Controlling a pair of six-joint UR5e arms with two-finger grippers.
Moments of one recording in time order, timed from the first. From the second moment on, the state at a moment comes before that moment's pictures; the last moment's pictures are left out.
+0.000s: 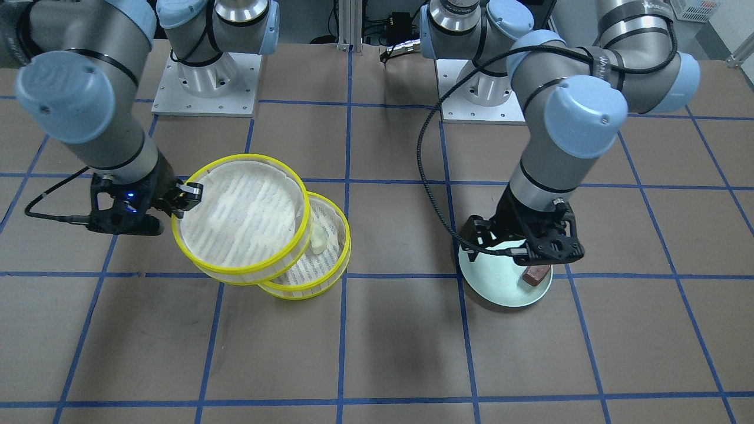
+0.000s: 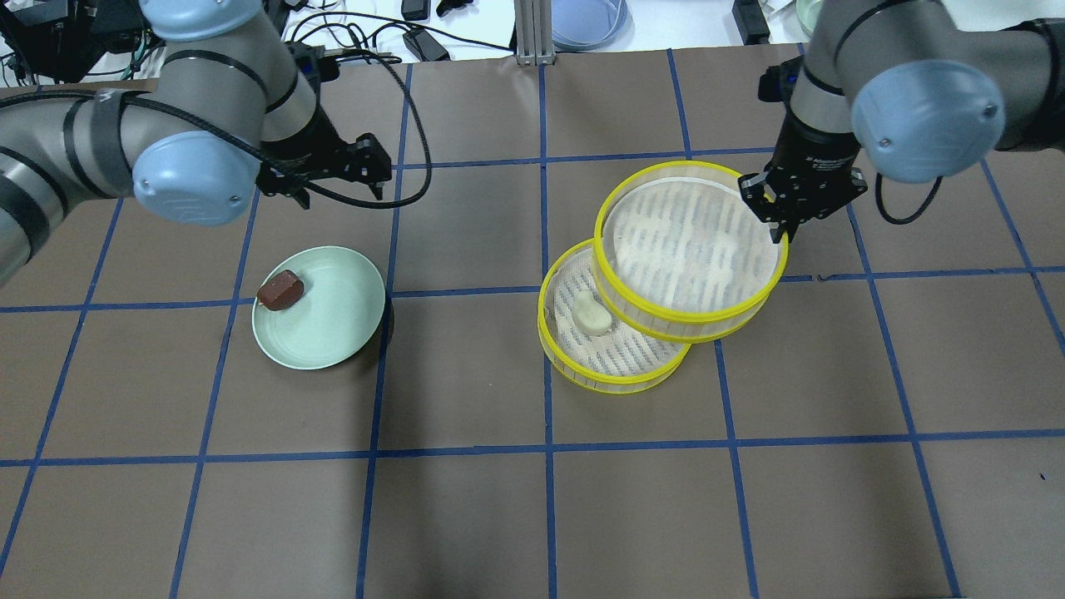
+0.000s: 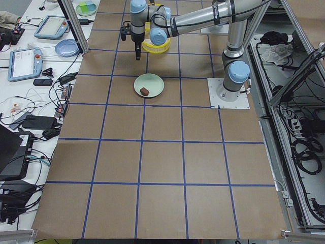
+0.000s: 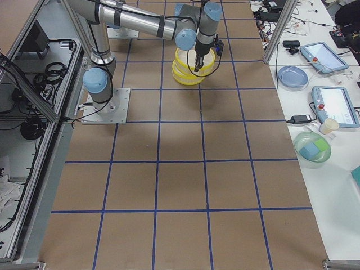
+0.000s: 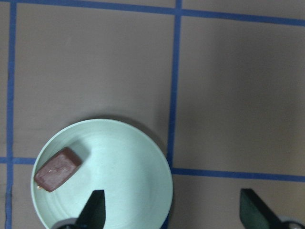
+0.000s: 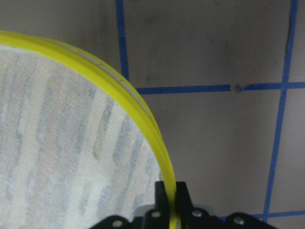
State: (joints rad) left arm -1.50 -1.80 -1.71 -1.14 1.56 -0.02; right arm 1.56 -1.40 1.69 -1.74 -1.63 0.00
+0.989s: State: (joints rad) left arm -1.34 -1.95 -1.79 -1.09 1.56 0.08; right arm 1.68 -1.36 1.83 -1.98 -1.68 0.02
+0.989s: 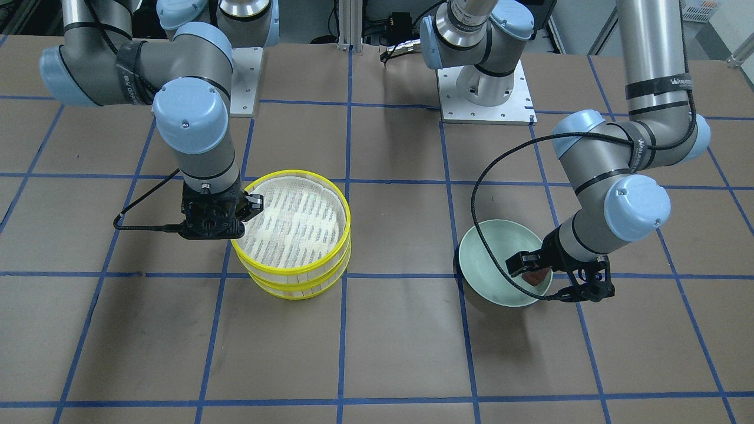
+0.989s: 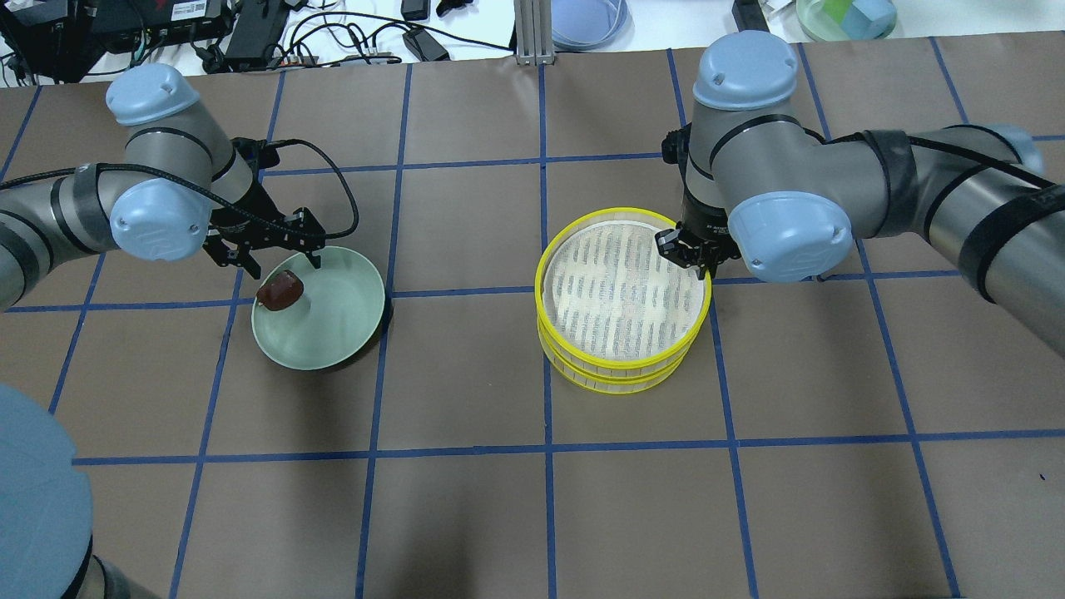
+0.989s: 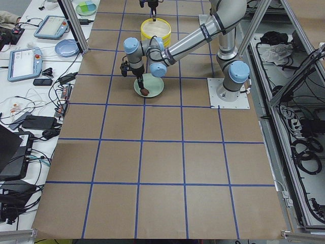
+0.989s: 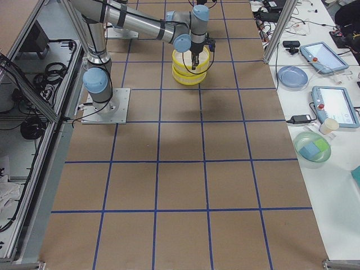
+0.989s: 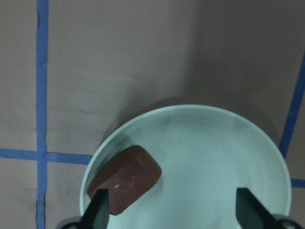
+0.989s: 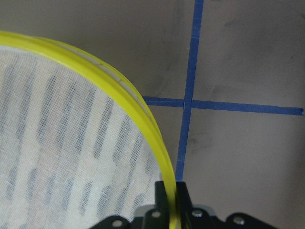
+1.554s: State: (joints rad) left arm -1.34 -1.99 -1.81 -1.05 1.56 0.09; right arm 1.69 -1.34 1.83 -2.00 -1.68 0.03
